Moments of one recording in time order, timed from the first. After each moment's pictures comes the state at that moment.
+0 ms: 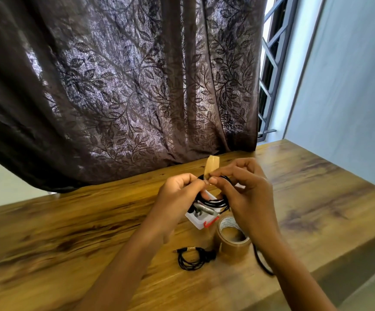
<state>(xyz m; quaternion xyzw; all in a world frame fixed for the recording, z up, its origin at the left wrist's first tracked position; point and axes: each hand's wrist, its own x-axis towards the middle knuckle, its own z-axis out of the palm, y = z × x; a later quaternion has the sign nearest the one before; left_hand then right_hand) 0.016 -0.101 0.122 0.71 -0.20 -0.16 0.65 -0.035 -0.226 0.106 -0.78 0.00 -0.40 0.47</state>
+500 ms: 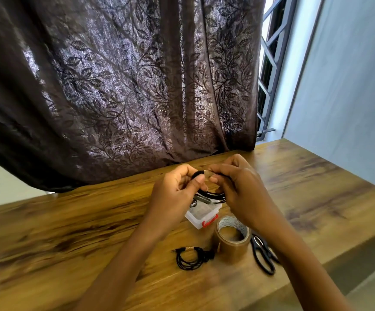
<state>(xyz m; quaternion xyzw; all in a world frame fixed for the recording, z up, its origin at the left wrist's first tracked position) 0.019 -0.100 0.119 0.74 -0.28 -0.04 0.61 -0.024 -0.234 0.120 -0.89 -0.04 -0.31 0.33</state>
